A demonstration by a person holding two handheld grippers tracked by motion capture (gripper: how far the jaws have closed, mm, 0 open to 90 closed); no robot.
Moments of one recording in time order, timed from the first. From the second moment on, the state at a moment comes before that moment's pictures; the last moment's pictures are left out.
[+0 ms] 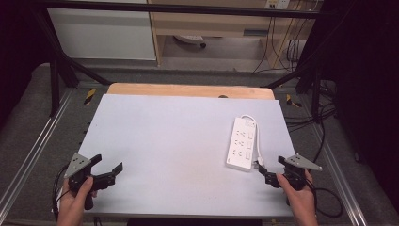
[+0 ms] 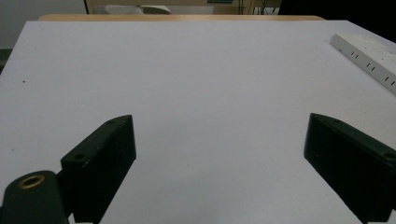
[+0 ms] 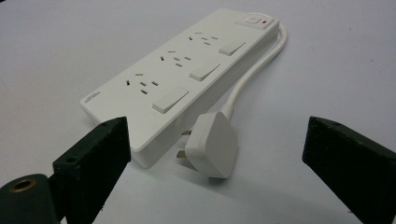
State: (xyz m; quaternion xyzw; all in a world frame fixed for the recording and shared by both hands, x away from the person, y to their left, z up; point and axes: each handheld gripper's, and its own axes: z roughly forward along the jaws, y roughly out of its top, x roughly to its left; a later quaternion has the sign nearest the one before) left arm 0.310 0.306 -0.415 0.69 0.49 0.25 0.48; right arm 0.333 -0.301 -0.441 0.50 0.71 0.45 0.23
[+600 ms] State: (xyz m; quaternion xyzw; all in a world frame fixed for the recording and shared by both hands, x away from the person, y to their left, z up) left arm 0.327 0.295 -0.419 0.70 0.48 0.26 0.47; right arm 0.336 -0.303 -0.435 0.49 0.69 0.47 0.25
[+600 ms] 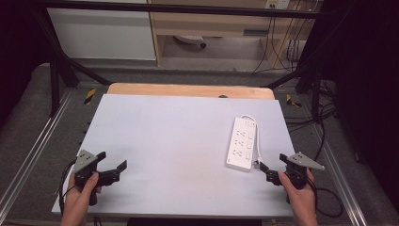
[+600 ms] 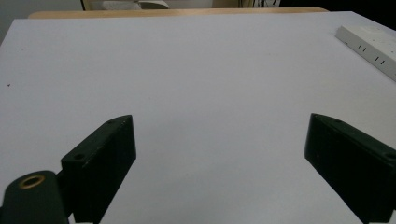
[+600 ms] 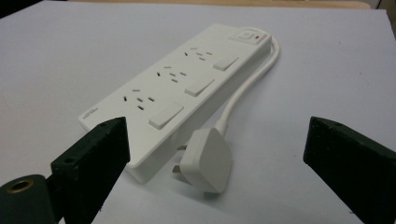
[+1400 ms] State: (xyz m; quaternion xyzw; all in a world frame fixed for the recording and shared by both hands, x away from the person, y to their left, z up) left arm 0.338 0.296 -0.421 0.69 0.48 0.25 0.47; right arm 0.368 -0.292 -0.390 0.47 0.69 0.49 0.24
